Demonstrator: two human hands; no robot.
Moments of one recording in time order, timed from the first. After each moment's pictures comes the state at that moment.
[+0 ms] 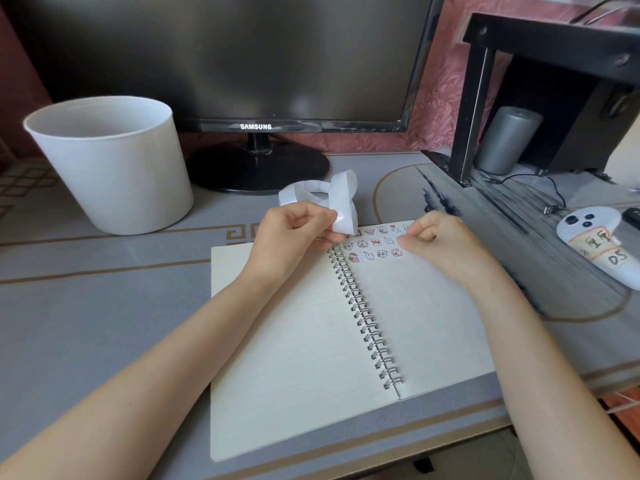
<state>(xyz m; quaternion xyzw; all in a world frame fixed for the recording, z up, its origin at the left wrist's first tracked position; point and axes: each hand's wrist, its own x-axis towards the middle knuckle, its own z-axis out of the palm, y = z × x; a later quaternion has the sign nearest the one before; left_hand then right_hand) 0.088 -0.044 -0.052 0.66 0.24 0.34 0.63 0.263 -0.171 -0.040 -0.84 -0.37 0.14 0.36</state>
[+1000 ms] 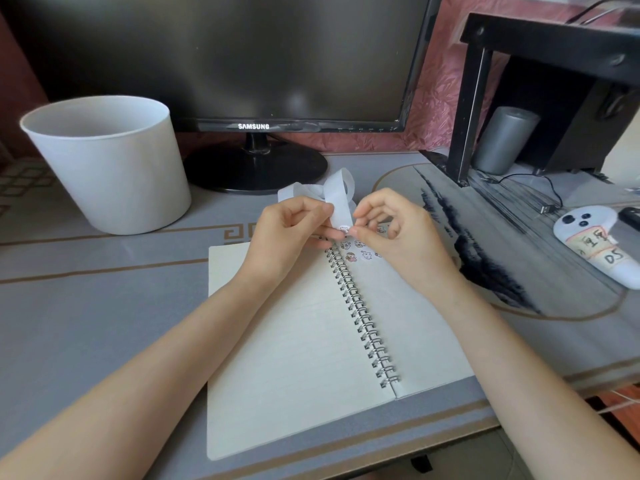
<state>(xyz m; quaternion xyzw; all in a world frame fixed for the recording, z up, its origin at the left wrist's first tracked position) 0.086 -0.047 -0.048 0.65 0.21 0.36 0.64 0.219 -0.153 -0.039 -0.69 -0.54 0.08 0.48</state>
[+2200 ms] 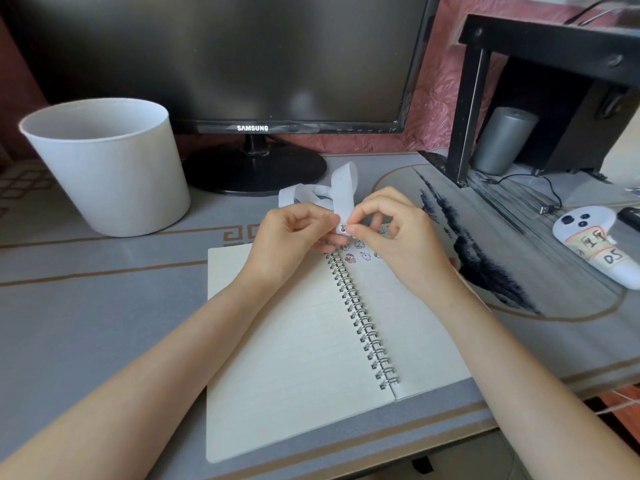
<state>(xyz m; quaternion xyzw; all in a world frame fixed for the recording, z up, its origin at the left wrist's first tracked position) 0.087 -0.048 -0.051 0.66 0.19 0.34 0.64 0.218 -0.150 -0.040 -0.68 -0.56 0.03 0.48</state>
